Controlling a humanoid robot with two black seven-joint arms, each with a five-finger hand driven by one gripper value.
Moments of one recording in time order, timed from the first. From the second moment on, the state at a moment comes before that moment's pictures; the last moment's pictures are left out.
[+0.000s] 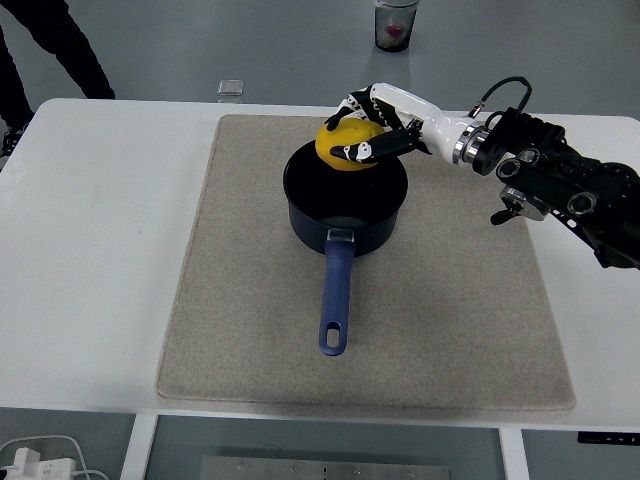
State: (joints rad) left arm 0.00 0.00 0.02 -0.14 0.05 0.02 0.03; right arm 1.23 -0.15 0.00 0.69 -0.54 0.13 0.41
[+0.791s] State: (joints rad) left arm 0.00 0.00 0.02 -0.13 0.05 0.02 0.03; right arm 1.22 -0.14 0.01 0.67 -0.51 0.13 0.41
